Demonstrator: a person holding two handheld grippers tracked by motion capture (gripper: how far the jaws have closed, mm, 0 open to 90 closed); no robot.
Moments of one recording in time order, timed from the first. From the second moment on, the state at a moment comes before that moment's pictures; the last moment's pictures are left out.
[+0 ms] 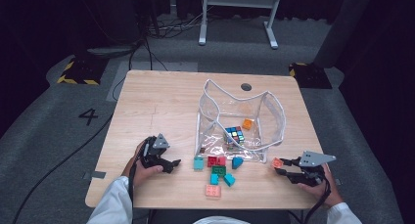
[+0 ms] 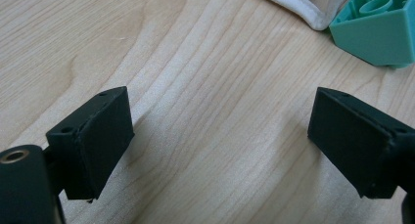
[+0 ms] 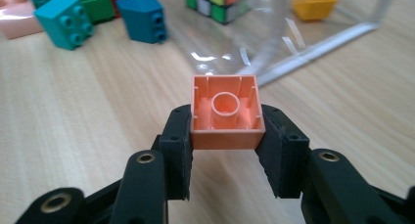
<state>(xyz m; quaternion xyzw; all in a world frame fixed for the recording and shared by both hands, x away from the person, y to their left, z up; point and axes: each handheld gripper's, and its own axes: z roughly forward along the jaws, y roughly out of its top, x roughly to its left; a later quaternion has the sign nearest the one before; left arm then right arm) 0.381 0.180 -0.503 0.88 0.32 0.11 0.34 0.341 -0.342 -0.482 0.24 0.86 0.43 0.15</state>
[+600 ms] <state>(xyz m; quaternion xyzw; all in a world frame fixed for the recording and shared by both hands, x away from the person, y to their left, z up) 0.381 0.180 -0.503 0.88 0.32 0.11 0.34 0.377 -0.373 -0.431 0.29 0.82 0.45 0.21</state>
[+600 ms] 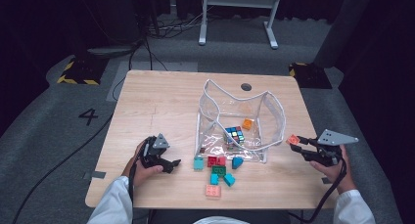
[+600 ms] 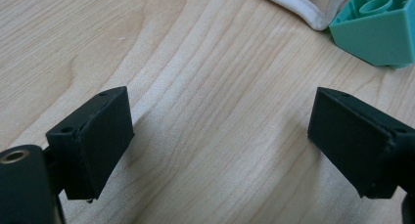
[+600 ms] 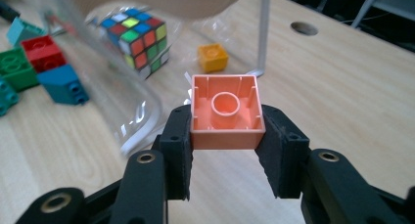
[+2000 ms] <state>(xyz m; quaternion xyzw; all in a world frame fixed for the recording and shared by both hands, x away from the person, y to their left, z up) 0.381 0.180 -0.503 0.88 0.32 0.11 0.34 0.429 -0.293 -0.313 0.22 0.82 0.48 0.23</state>
